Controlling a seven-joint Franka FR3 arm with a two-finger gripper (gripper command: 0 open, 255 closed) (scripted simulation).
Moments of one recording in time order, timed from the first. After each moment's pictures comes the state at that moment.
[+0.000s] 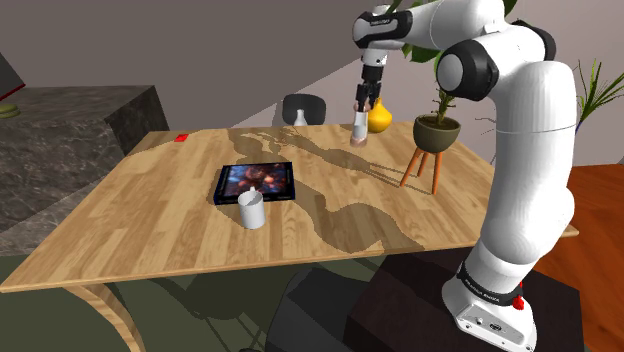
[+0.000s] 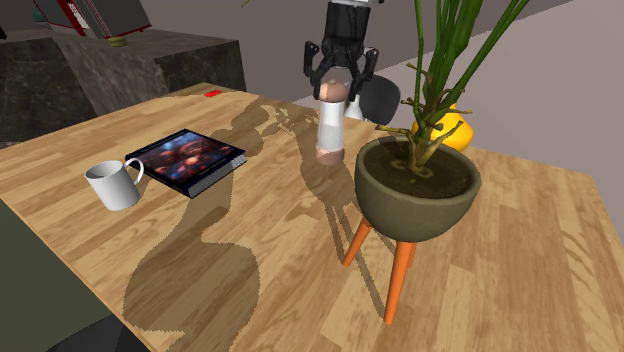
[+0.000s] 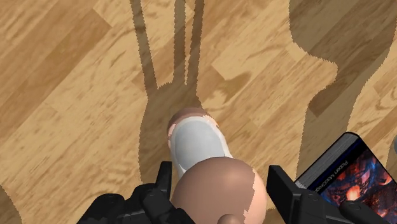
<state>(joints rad) -0.24 0.38 -0.40 -1.38 0.24 1.65 -0.61</state>
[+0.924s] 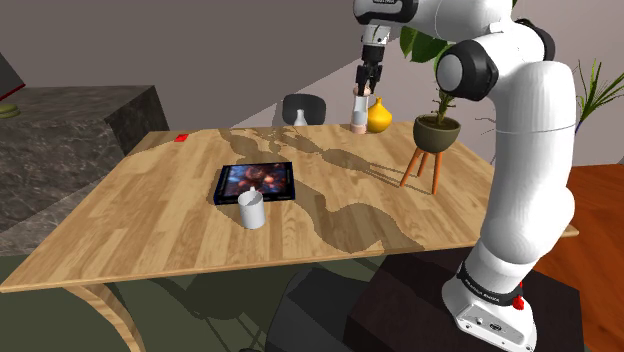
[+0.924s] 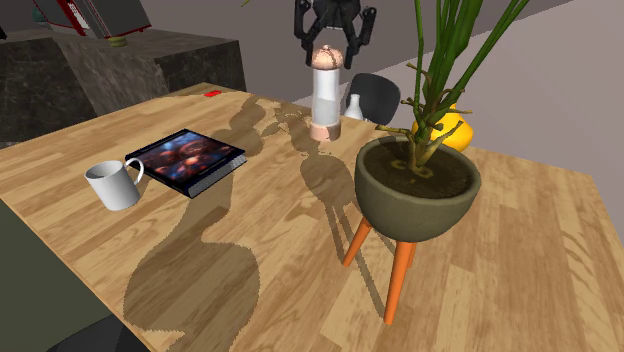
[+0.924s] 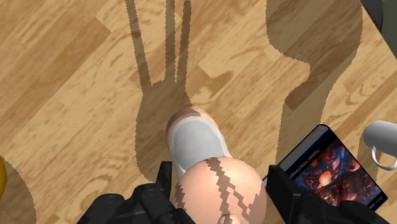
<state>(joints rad) -0.25 0.38 -0.40 -1.20 0.24 1.48 -0.57</state>
